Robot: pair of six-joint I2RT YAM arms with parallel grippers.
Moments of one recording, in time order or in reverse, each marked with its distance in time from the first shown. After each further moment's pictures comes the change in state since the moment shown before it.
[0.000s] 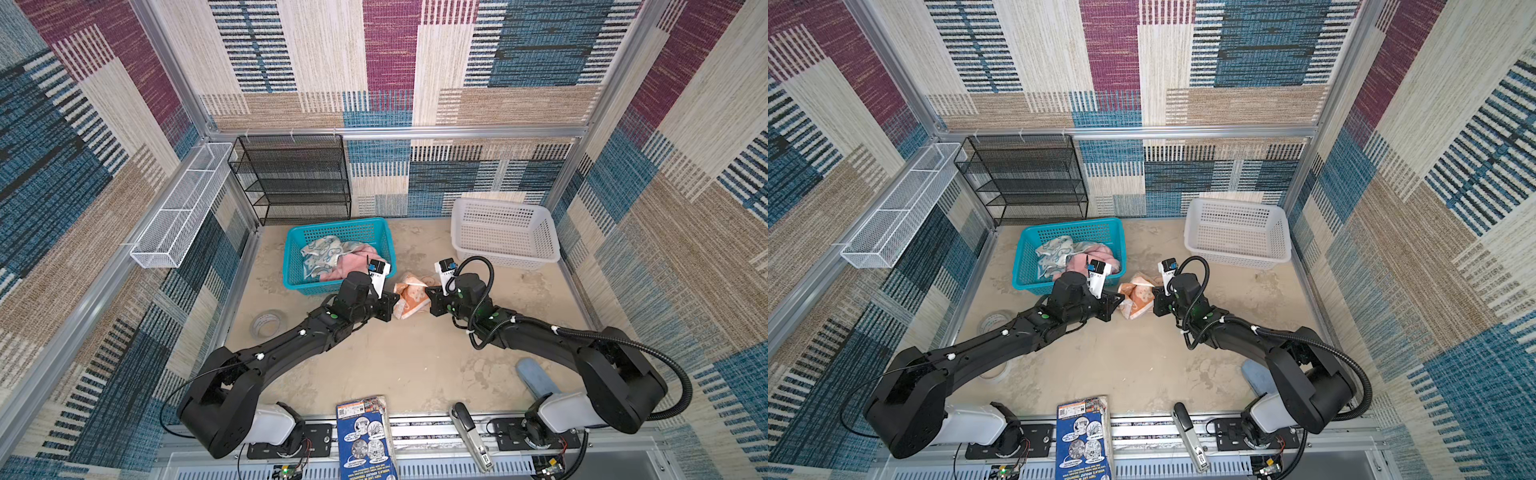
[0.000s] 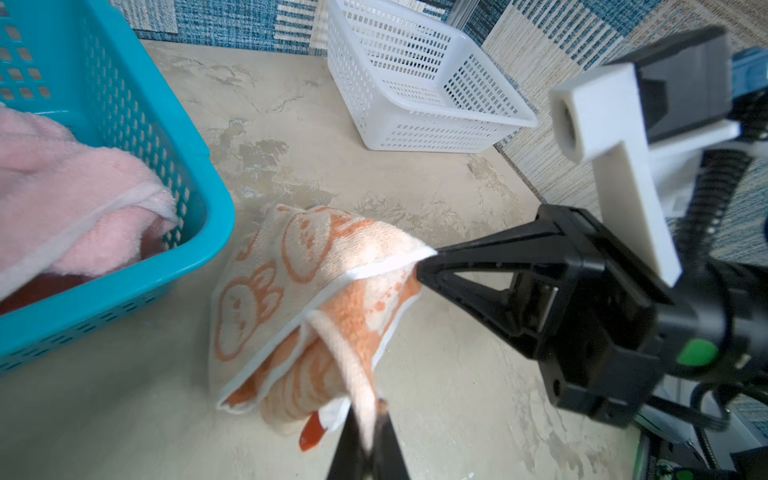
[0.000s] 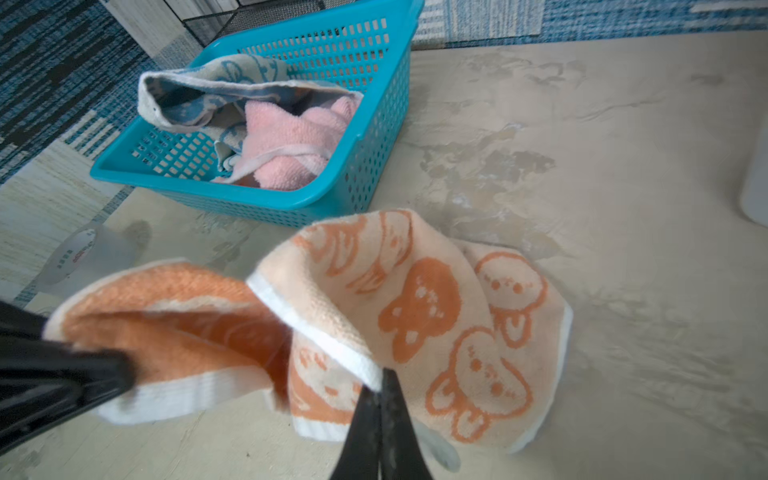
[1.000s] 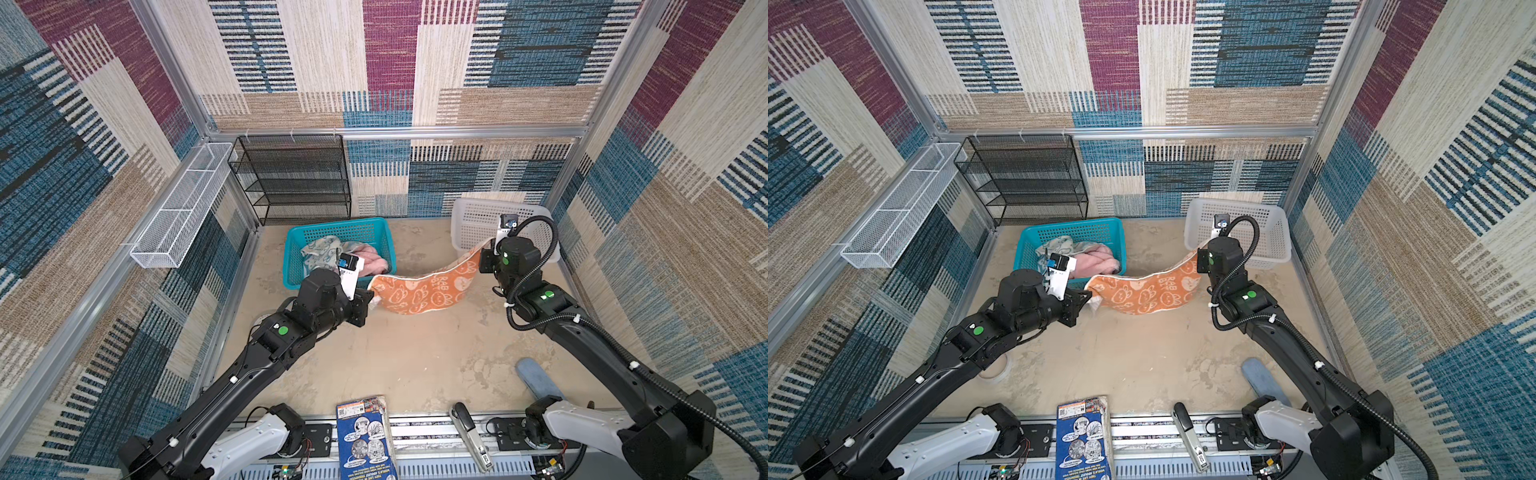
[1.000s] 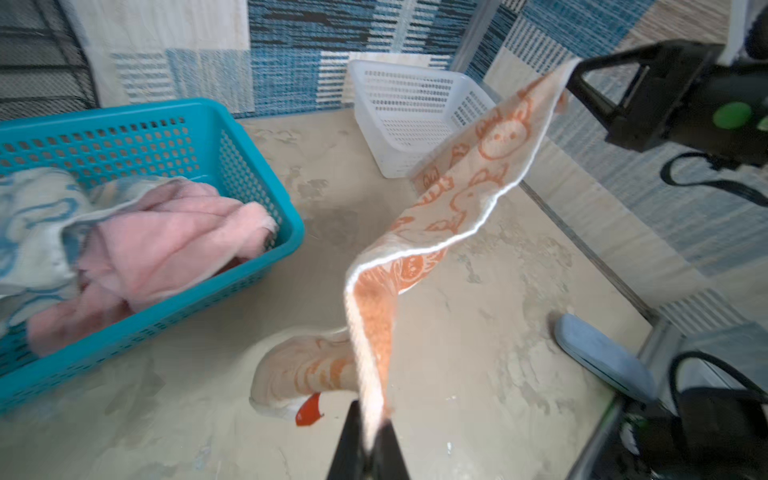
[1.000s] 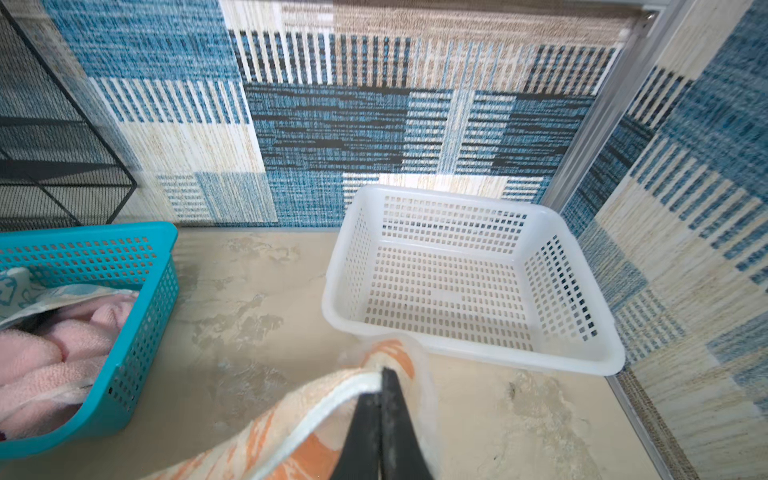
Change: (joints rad) left arm -0.008 -0.373 0.178 -0.542 -0.053 0.074; right arm -0.163 -0.279 0.322 -0.434 0.495 -0.193
